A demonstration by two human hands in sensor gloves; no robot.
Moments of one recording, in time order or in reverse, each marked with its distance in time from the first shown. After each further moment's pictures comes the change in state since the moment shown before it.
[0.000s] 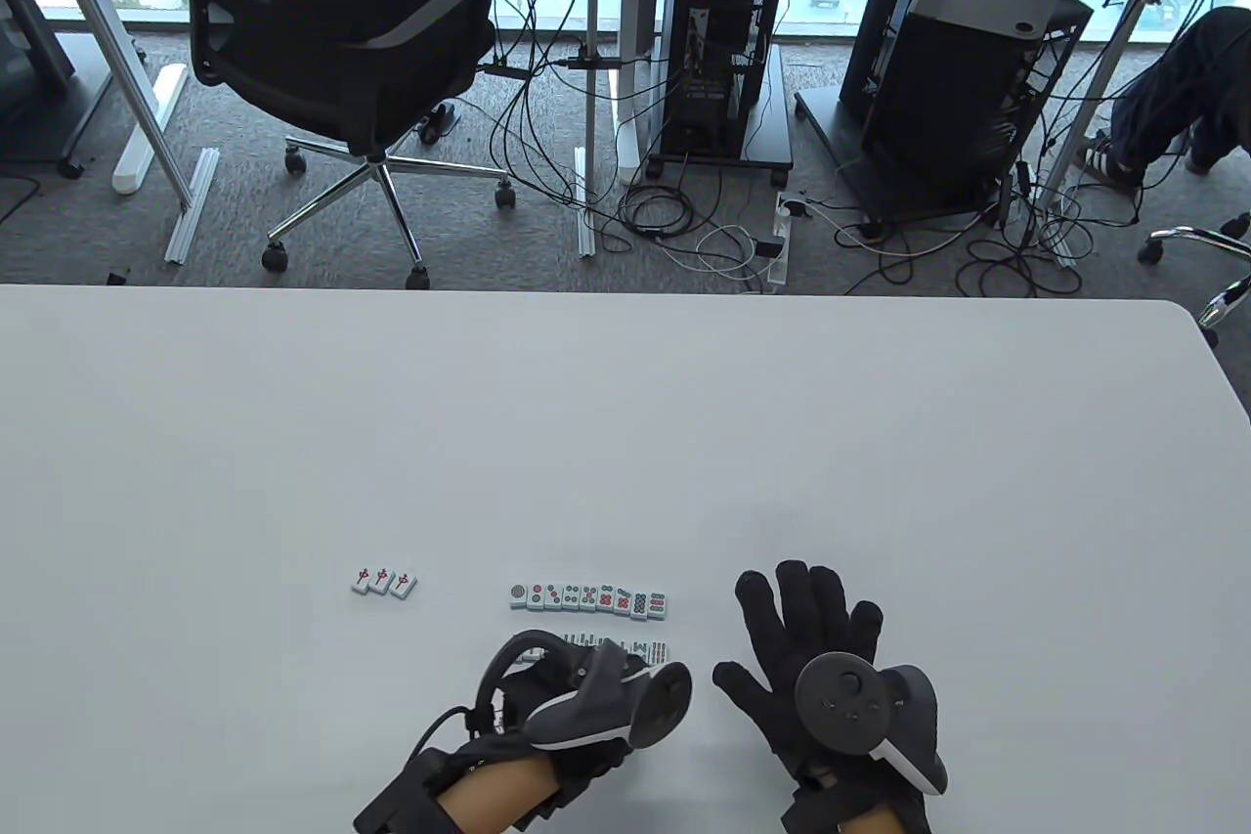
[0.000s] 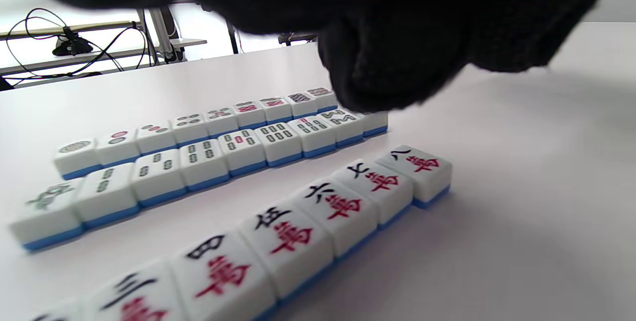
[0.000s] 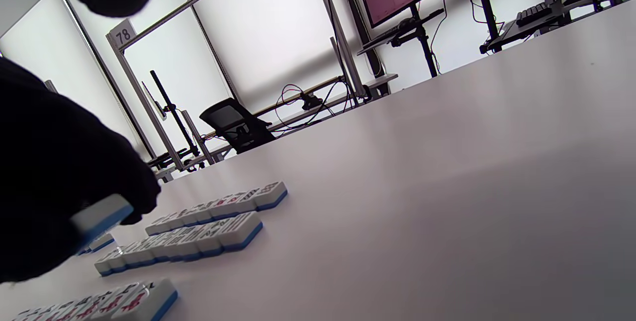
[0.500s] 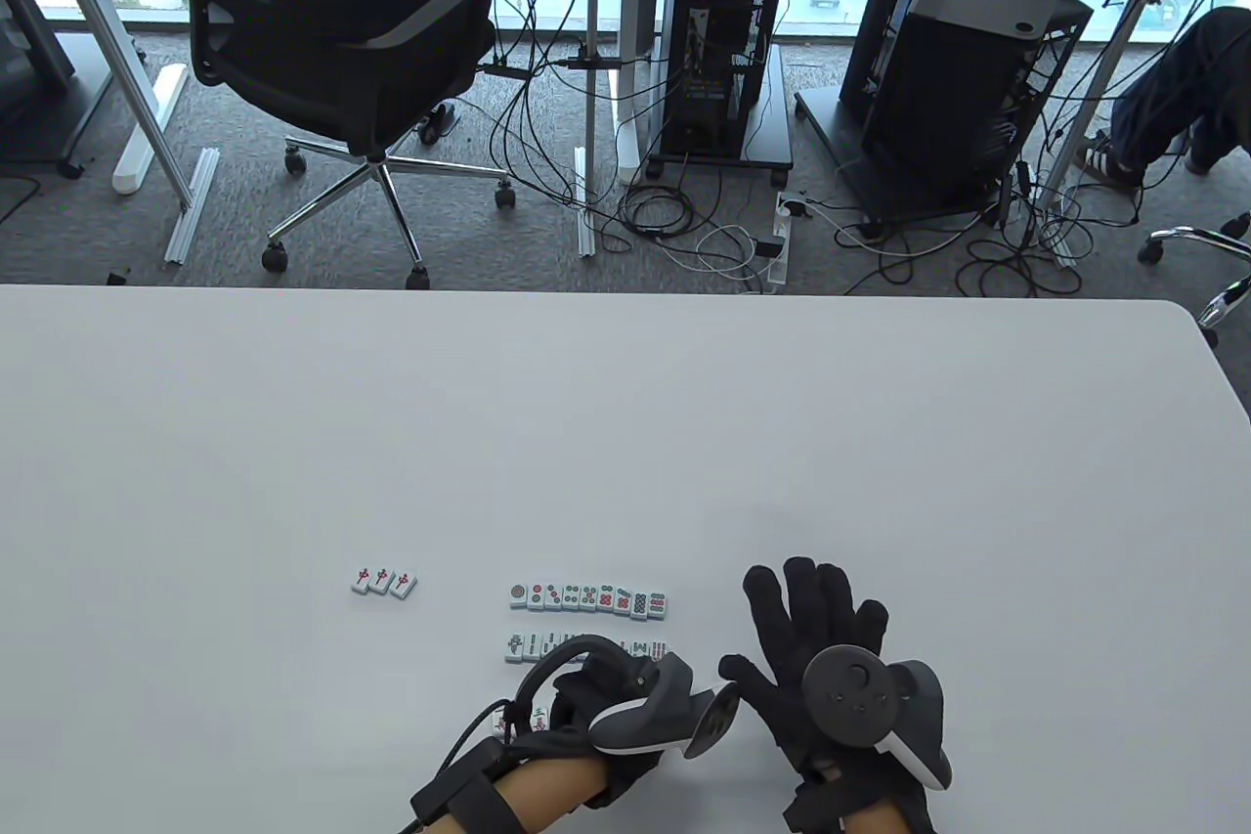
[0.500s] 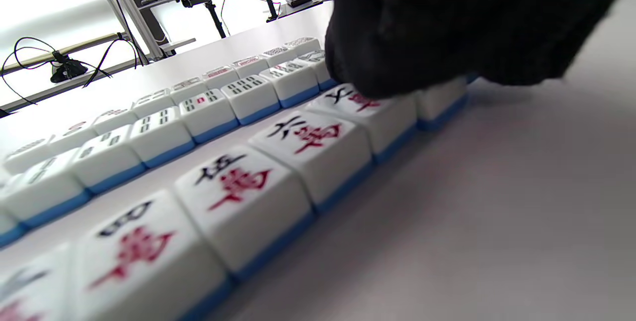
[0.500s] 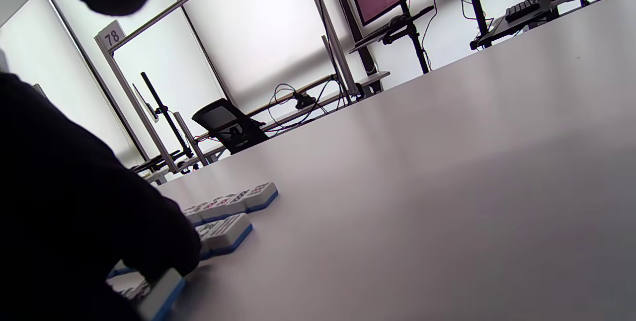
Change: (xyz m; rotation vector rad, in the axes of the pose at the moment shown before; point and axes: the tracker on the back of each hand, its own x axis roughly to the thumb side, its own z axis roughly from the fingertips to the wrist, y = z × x) left_hand 0.019 -0.025 -0.018 -0.072 0.000 -0.179; right_hand -0.006 0.000 -0.002 0.003 0.023 -0.011
